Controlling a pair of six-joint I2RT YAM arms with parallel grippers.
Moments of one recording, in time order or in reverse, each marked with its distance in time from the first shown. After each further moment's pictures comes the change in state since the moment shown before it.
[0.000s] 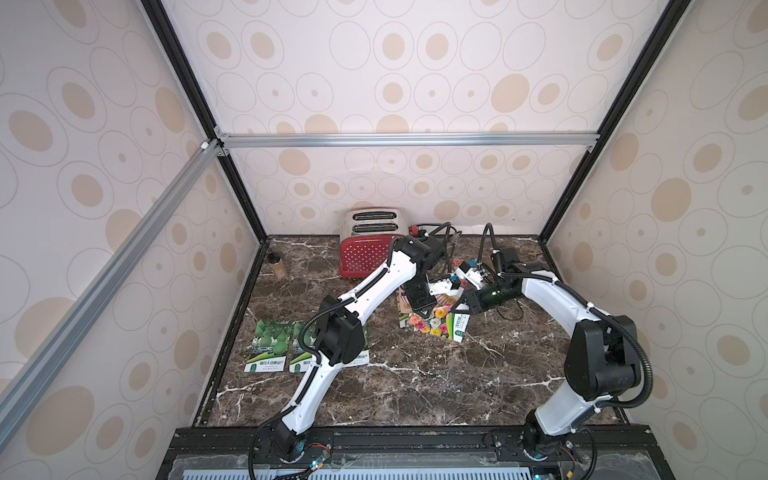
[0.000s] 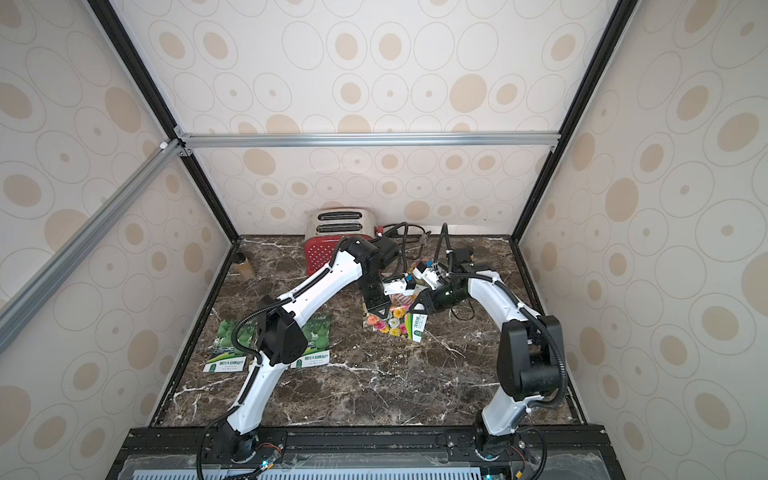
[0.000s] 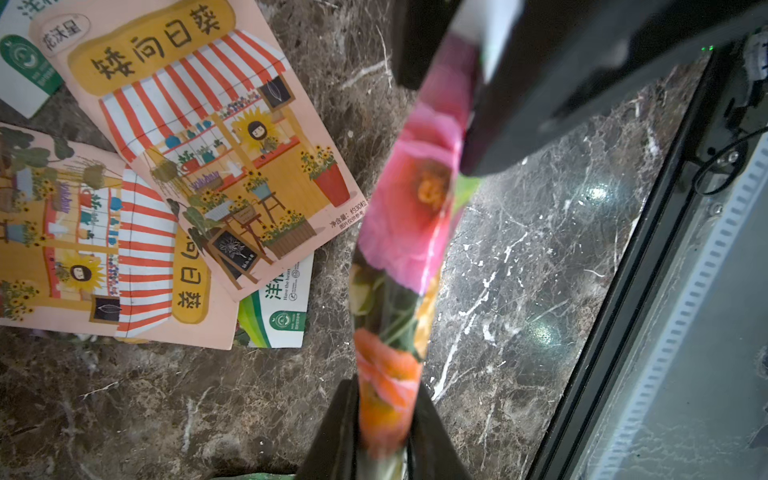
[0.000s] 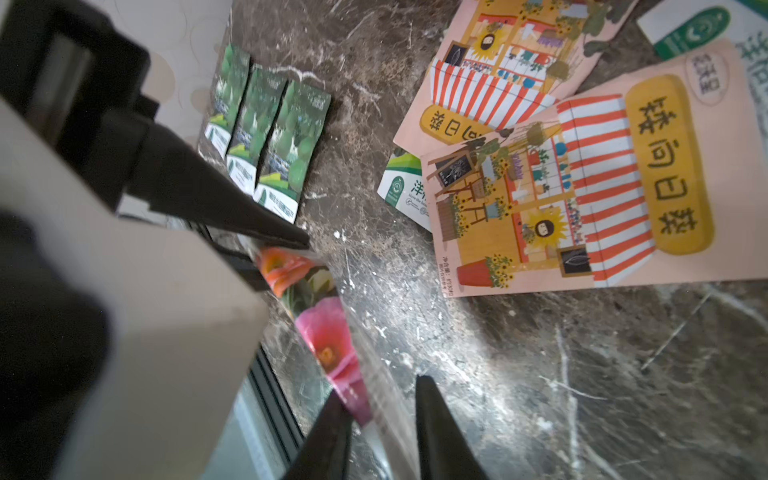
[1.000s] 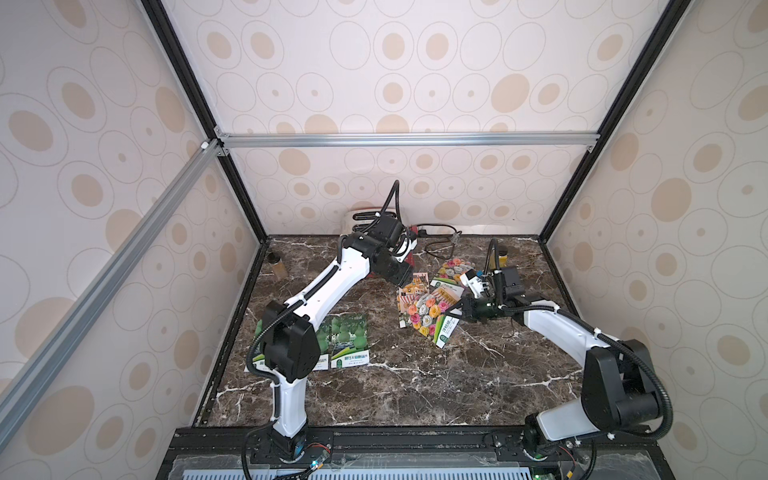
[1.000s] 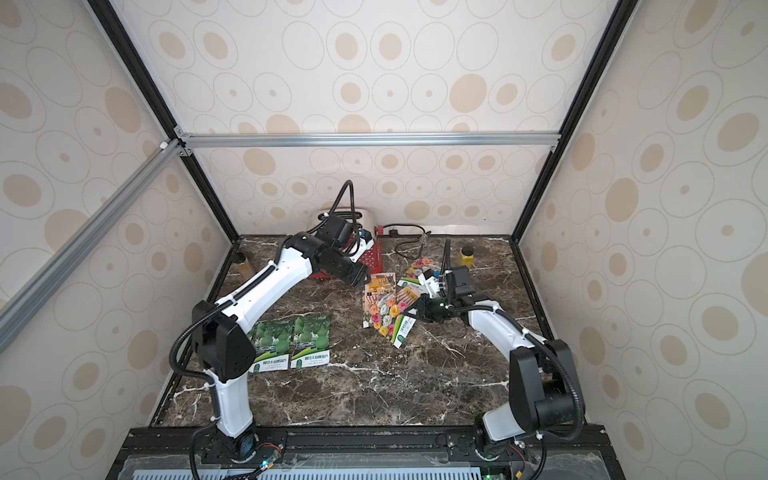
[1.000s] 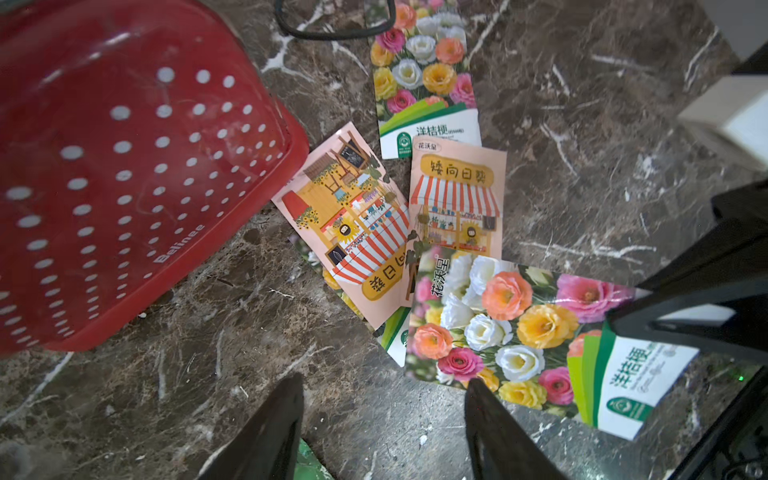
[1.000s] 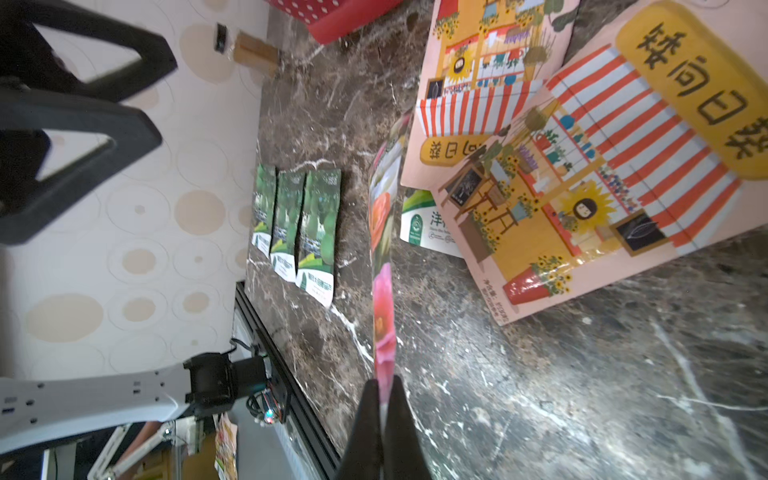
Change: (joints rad) left arm 0.198 -0.459 -0.576 0.600 -0.142 -0.550; right arm 0.071 -0.228 -0.380 0.574 0.013 0.679
